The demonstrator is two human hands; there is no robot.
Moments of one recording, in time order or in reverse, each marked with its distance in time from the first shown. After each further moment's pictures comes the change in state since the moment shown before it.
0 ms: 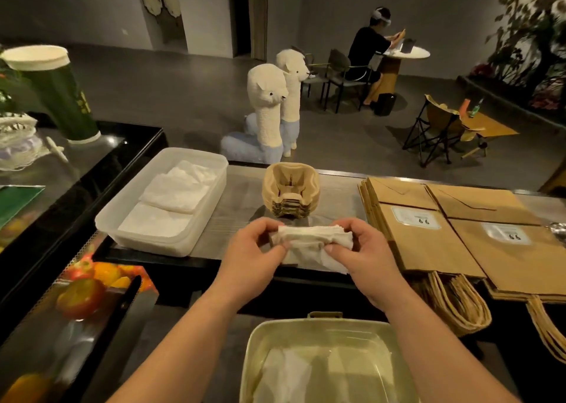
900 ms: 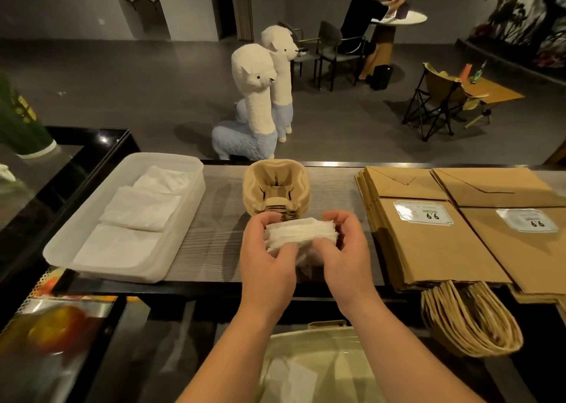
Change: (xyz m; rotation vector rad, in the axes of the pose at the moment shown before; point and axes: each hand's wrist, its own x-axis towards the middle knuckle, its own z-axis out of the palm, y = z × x) left_hand 0.028 -0.010 0.064 -0.254 0.249 0.011; right_hand 0.030 0.026 0.036 0.317 0.220 0.081
